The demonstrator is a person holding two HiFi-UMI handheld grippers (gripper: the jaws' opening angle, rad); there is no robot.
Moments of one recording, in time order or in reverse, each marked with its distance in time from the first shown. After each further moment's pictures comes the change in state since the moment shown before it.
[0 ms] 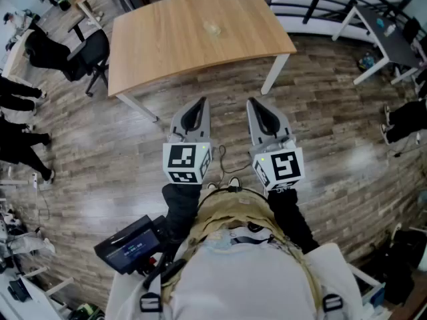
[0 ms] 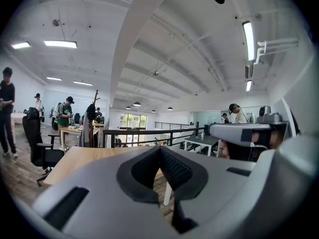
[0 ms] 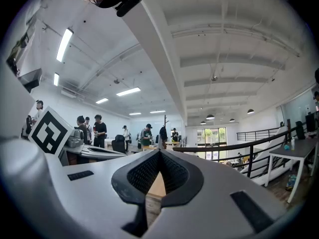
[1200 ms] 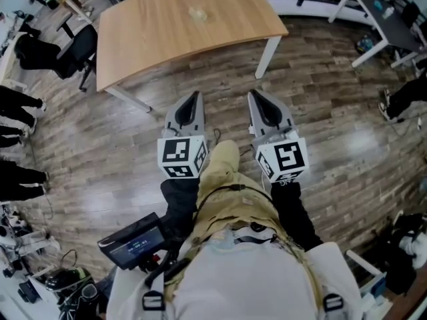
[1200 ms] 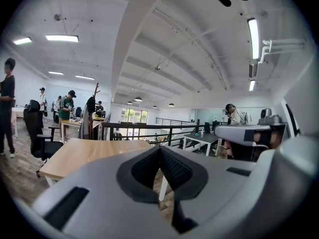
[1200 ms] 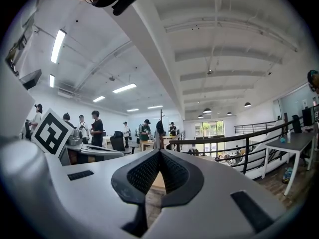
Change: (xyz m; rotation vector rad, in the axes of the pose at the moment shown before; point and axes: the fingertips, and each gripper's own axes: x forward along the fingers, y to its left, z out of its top) left arm 0.021 -0.035 -0.029 -0.037 0.051 0.017; right arm -0.029 -0.051 -0.029 0.041 0.066 -0.002
